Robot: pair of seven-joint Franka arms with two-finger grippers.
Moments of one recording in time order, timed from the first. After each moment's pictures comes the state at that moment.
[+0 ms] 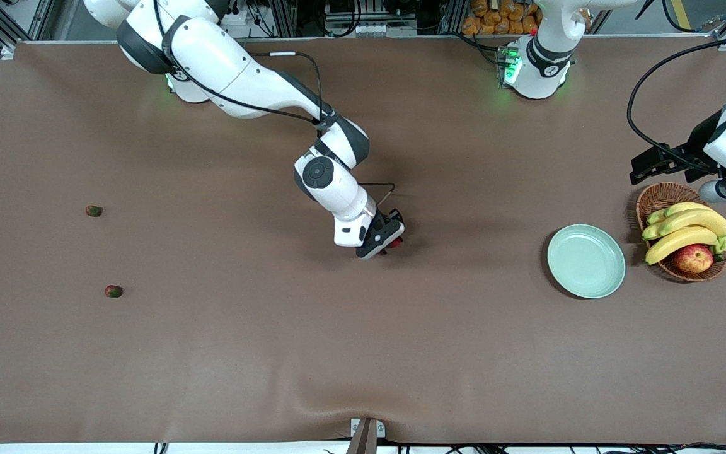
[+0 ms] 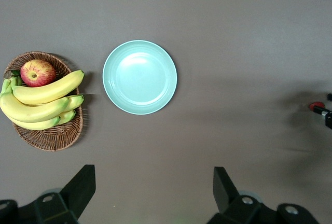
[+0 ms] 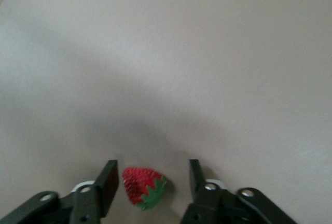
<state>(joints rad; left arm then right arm) -0.06 0.03 0.00 -1.59 -0.01 1.58 -0.10 0.55 0.89 0.27 -1.53 0.06 2.84 0.08</state>
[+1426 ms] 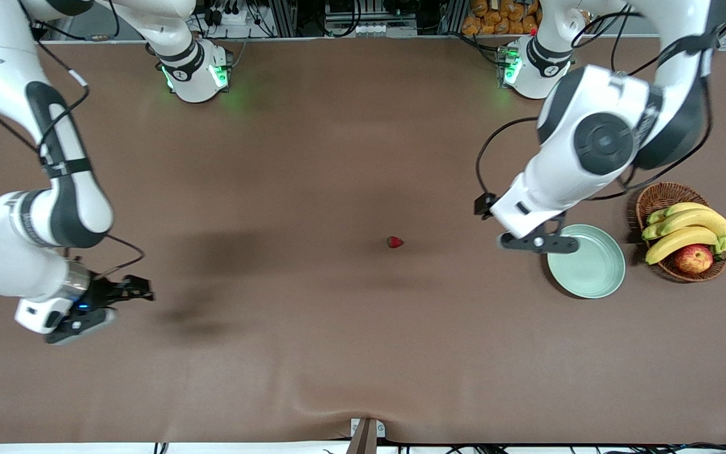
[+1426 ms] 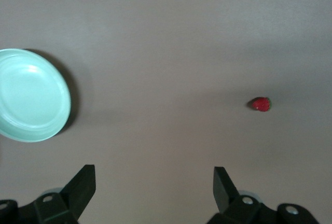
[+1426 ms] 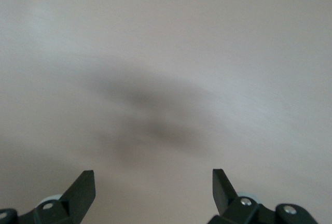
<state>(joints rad) -0.41 0.34 -0.01 -1.54 -0.04 1.78 -0.32 -0.27 0.61 0.24 -1.54 -0.02 2.19 -0.43</state>
